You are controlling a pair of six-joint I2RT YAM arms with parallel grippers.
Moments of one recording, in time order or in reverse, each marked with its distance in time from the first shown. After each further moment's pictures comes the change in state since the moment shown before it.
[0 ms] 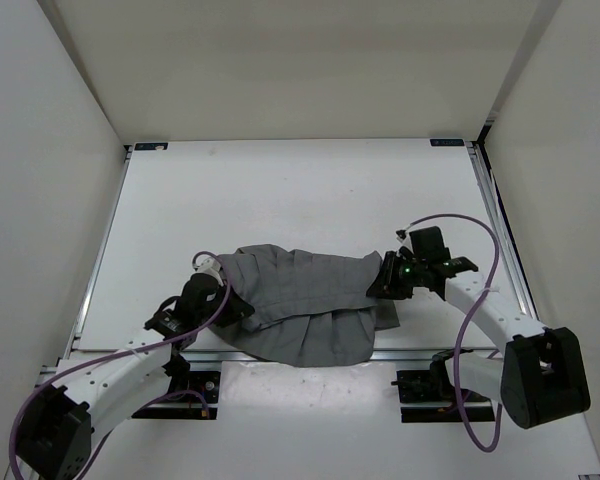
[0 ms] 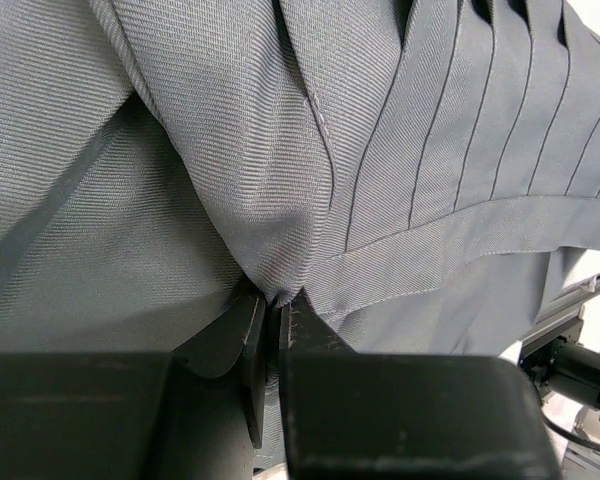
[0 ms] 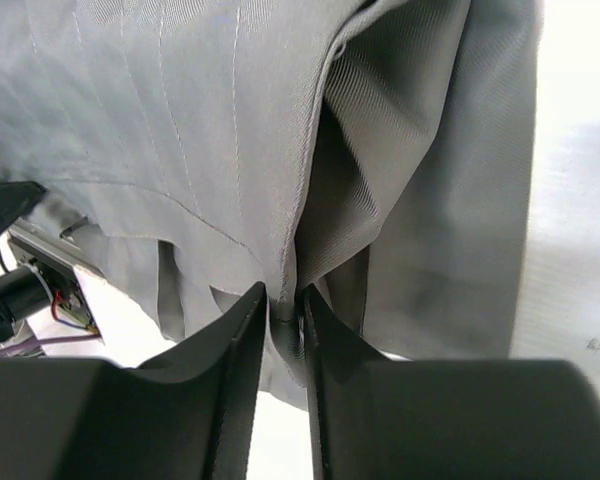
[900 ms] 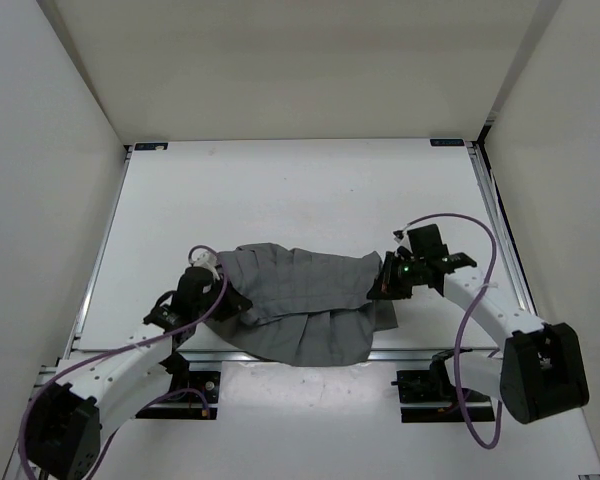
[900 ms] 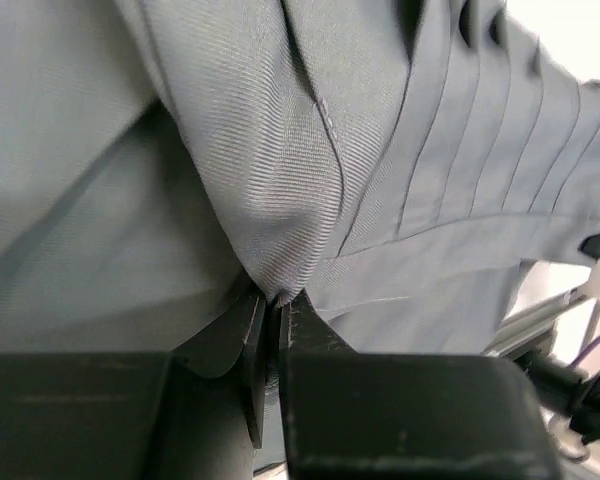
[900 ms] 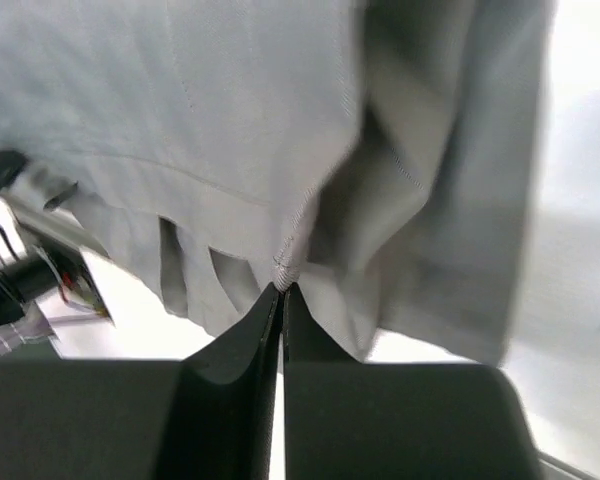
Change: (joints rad) left arm 0.067 0.014 0.005 0.019 0.055 0.005; right arm 0.024 0.005 0.016 -0.048 -0.024 0.008
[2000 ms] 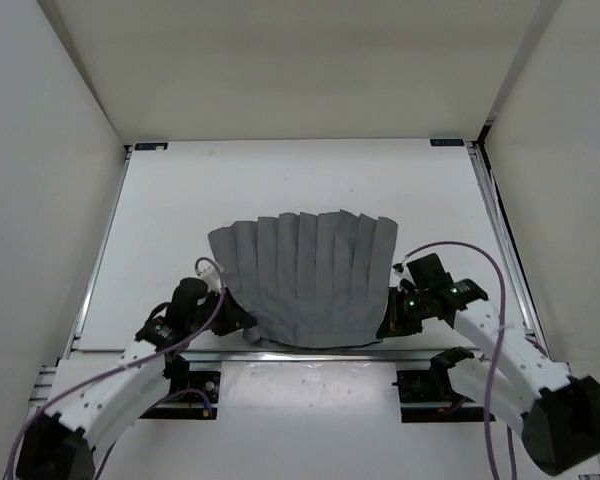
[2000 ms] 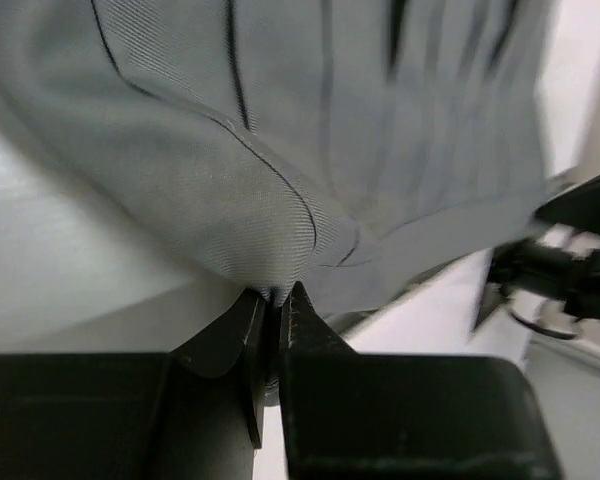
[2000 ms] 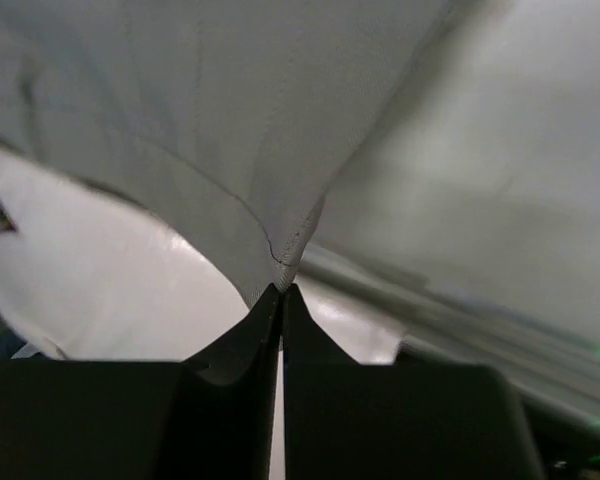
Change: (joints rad) left arm -0.005 -0.042 -0.004 -0.095 0.205 0.061; right arm 0.053 -0.185 -0.089 -0.266 0.056 -0.092
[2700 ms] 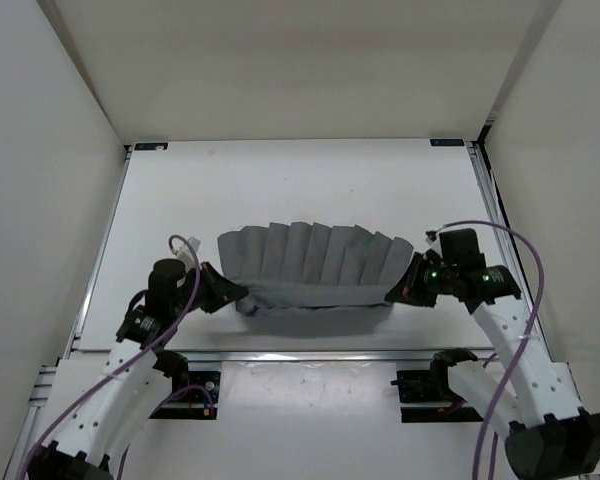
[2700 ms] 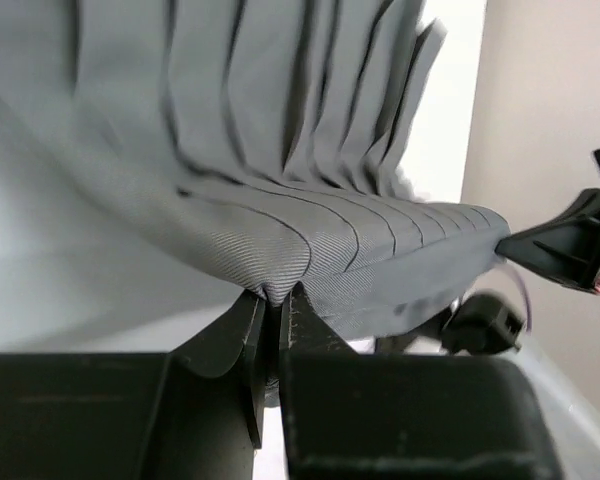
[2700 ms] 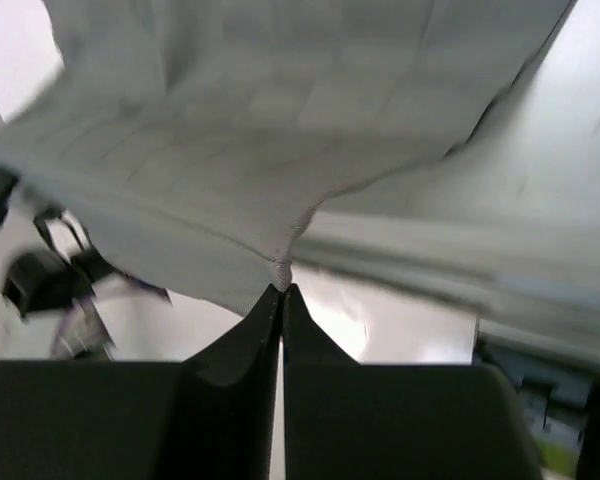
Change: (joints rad) left arm 0.176 -0.228 0.163 -0.205 0.055 -0.082; right arm -0.095 -0.160 0.229 -0.187 -0.012 0.189
